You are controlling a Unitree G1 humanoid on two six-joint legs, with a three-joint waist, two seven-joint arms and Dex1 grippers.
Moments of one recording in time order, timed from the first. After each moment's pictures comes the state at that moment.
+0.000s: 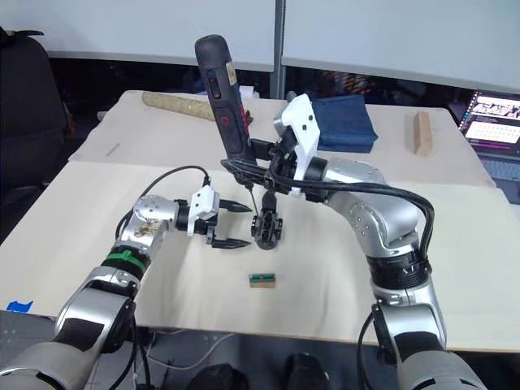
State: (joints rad) left arm -0.85 0.37 -0.16 0.84 -0.12 -0.29 -1.39; right arm -0.81 -0.42 0.09 -0.22 0.60 0.72 0.69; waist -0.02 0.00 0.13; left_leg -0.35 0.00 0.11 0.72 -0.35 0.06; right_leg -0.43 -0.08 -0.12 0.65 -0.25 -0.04
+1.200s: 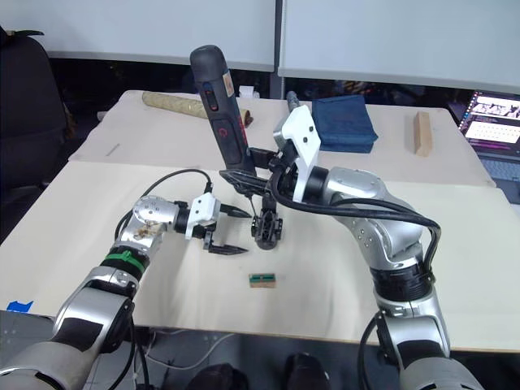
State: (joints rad) left arm -0.85 0.38 -0.18 0.86 -0.08 -0.37 -1.44; right arm -0.76 -0.43 0.09 -0.31 0.61 0.73 0.67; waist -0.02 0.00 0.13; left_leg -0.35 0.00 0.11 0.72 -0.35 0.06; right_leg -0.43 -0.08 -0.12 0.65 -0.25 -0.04
